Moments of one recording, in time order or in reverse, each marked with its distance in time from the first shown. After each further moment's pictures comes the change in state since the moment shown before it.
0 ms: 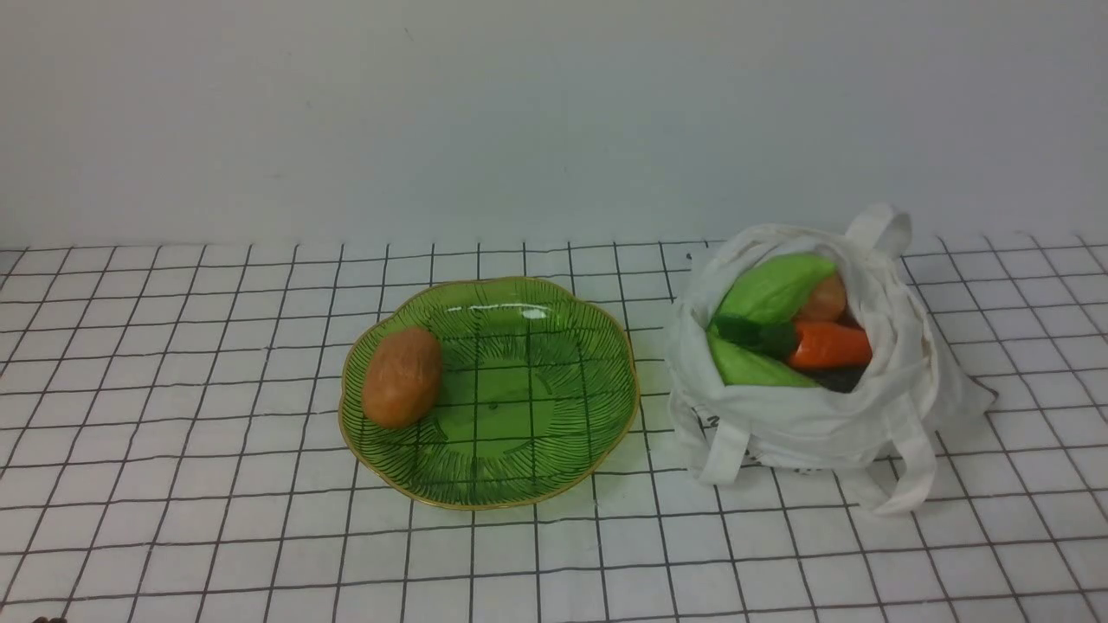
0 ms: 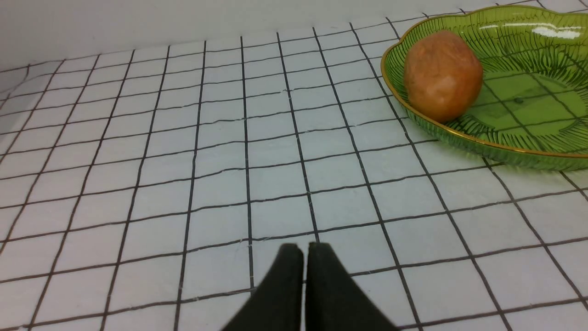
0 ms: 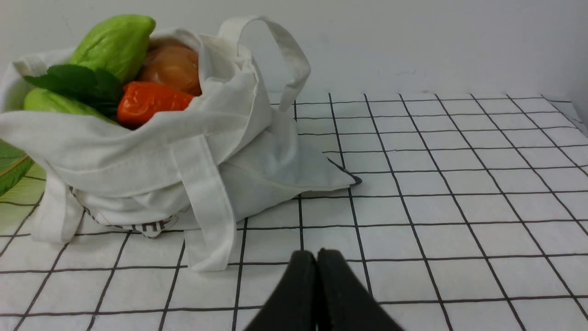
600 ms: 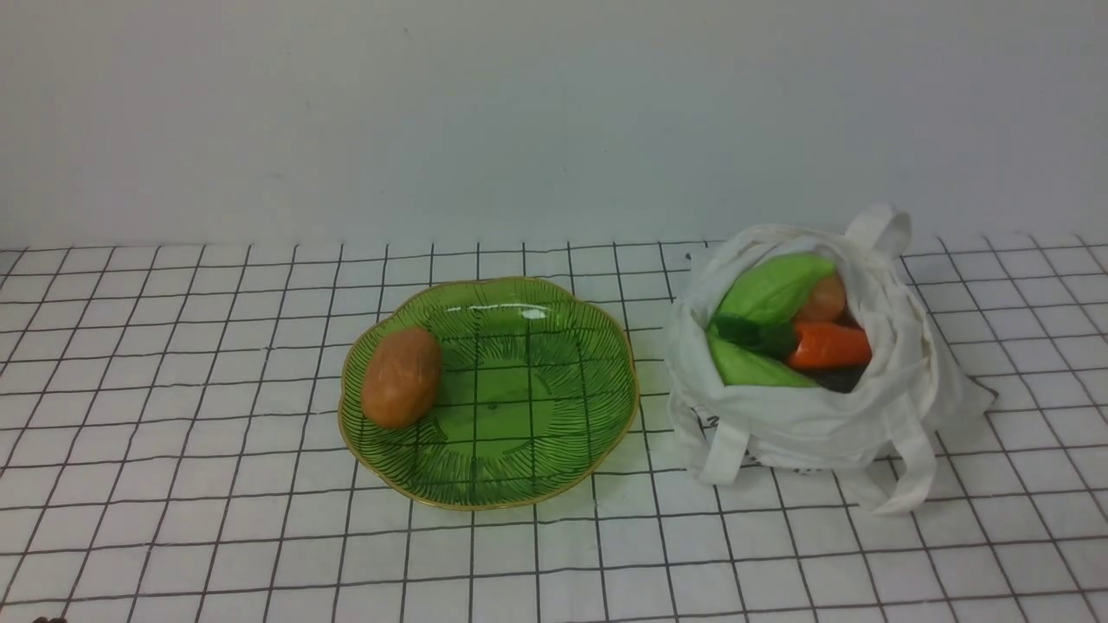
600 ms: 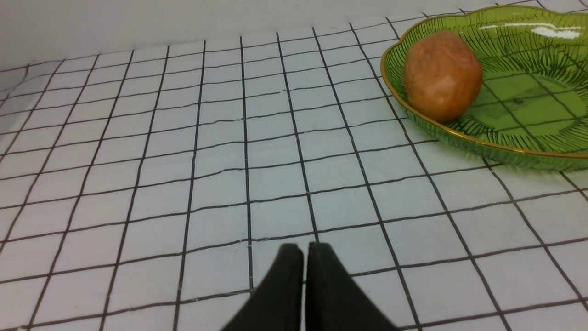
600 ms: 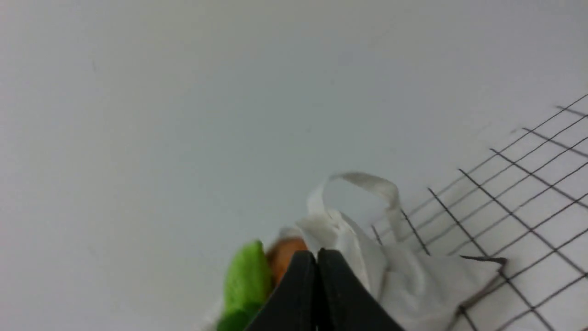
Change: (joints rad) right arm 0.000 -0.001 0.007 0.546 -0.326 0.218; left arm 0.000 0.000 0.000 0.000 0.000 0.000
